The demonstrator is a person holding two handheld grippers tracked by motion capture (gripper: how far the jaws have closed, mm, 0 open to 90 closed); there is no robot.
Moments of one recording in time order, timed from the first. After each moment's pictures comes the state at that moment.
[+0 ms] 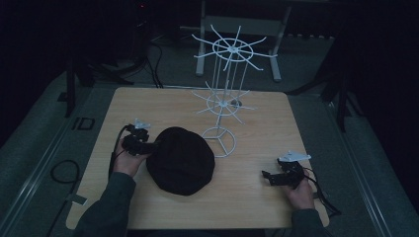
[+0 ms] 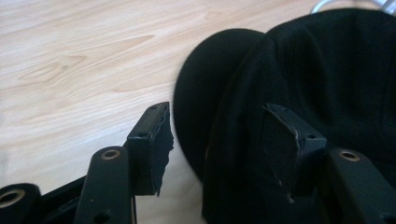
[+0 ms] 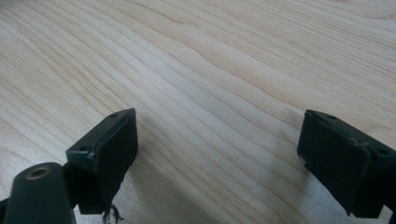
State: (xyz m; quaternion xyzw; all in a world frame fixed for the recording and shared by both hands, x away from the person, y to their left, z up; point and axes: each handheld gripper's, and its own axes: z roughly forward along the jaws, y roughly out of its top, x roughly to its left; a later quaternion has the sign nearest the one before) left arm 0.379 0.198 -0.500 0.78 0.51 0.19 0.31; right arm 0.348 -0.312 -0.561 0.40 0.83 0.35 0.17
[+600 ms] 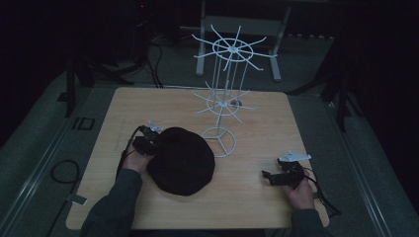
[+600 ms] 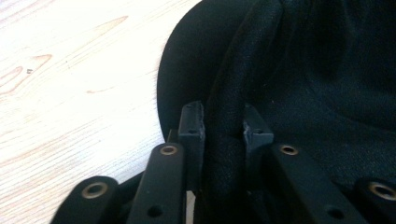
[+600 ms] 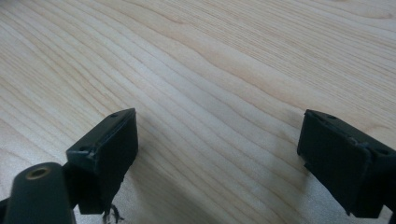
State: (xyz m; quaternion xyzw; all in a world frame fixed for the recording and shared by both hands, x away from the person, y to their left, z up) left arm 0.389 0.179 -0.519 0.82 0.48 0.20 0.25; right arm 0.347 -0.312 -0.561 0.40 0.83 0.35 0.17
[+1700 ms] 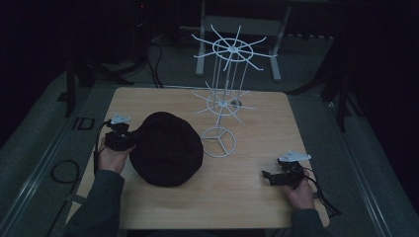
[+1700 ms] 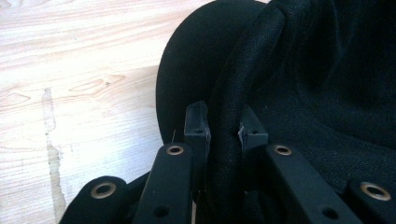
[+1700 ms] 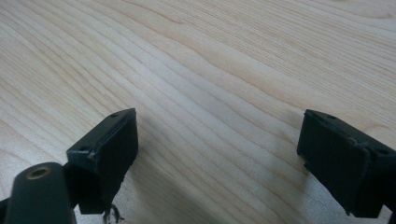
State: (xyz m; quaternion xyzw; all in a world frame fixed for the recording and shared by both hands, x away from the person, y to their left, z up) left arm 0.361 0.250 -0.468 0.73 0.54 0.19 0.38; right arm 0.347 -0.312 -0.561 0.40 0.83 0.35 0.17
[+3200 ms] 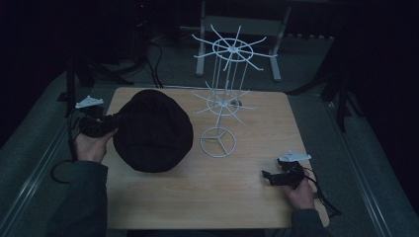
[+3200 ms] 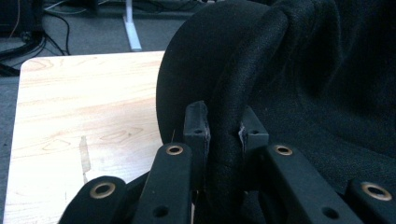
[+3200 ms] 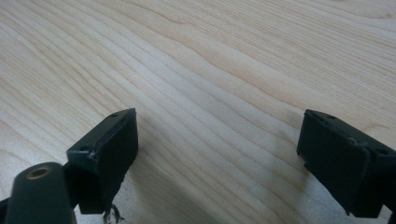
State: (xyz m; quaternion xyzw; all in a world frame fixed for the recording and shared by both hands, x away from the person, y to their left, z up) left arm 0.353 0.288 -0.403 0.68 0.54 0.20 0.46; right arm 0.347 -0.312 -0.561 0.40 0.83 0.35 0.17
